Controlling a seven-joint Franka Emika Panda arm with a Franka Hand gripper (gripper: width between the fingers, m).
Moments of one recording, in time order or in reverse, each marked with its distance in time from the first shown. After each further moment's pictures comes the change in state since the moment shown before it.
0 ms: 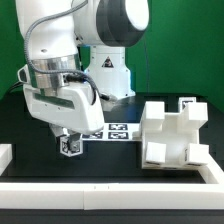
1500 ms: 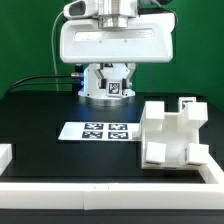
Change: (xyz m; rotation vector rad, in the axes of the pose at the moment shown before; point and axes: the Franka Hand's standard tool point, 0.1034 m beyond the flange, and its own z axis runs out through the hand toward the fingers) arm -0.084 -0.057 -0.094 0.011 0.234 -0.529
